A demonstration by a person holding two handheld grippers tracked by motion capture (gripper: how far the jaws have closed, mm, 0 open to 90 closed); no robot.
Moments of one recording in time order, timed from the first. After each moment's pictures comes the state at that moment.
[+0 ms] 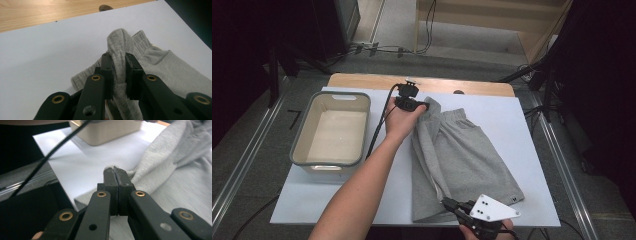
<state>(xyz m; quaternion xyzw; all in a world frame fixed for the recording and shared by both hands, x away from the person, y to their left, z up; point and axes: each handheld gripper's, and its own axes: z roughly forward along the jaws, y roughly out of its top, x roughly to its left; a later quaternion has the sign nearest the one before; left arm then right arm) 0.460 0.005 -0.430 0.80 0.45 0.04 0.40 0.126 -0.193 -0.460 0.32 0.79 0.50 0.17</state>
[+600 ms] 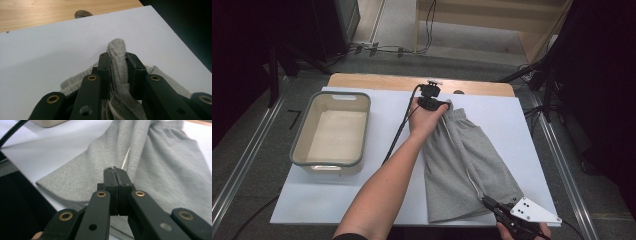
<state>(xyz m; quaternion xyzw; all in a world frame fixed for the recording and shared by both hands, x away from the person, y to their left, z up) 0.473 -0.061 -0.446 0.79 0.44 0.02 0.42 0.114 -0.278 -0.482 0.42 0.76 0.45 0.21</state>
